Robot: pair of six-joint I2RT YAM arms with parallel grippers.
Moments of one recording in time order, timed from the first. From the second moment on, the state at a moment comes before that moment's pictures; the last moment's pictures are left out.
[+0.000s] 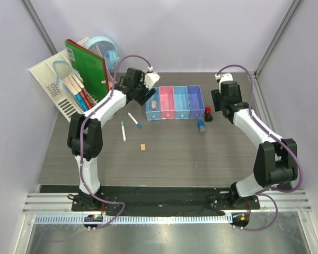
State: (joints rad) left arm -0.40 1.99 1.68 -0.40 0.05 0.51; right arm 0.16 1.51 1.10 -0.22 0.38 -0.18
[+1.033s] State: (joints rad) left arm -0.23 1.77 1.27 -0.47 -0.37 0.21; right arm 0.16 1.51 1.10 -0.24 0.34 -0.18
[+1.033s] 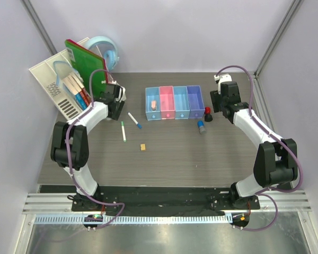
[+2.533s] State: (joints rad) left arm -0.13 1.92 1.35 -0.41 -0.03 0.27; right arm 0.16 1.51 1.10 -0.27 0.31 -0.15
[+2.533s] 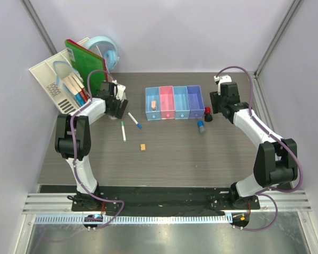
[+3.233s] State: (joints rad) left arm -0.12 1.96 1.35 -0.35 0.05 0.31; right arm 0.16 1.51 1.10 -0.27 0.30 -0.15
